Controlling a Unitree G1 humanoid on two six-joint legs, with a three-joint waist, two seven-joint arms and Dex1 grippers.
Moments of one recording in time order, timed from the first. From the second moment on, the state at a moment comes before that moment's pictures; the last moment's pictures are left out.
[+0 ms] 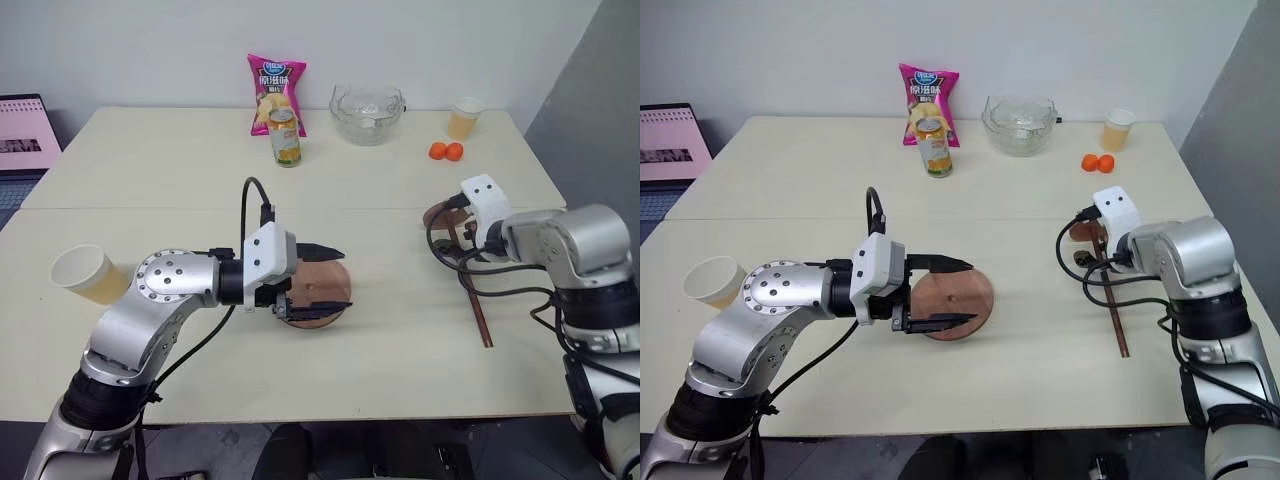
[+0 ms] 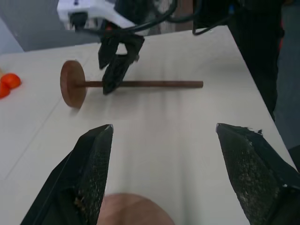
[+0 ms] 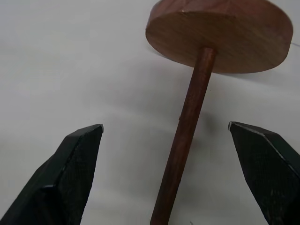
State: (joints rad) left arm -0.41 0.72 -0.10 -0.47 -0.47 0.47 -1.05; right arm -0.87 -0.63 0.14 0.01 0.36 1.49 0.29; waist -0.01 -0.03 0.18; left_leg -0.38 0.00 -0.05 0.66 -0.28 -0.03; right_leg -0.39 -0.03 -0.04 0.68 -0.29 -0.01
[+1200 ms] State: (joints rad) left arm -0.38 0.72 -0.17 -0.47 -0.41 0.45 -1.04; right arm -1.03 -0.61 0.20 0.48 0.27 1.49 0.50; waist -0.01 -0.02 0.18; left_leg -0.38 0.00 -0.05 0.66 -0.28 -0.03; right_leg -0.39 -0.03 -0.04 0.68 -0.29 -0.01
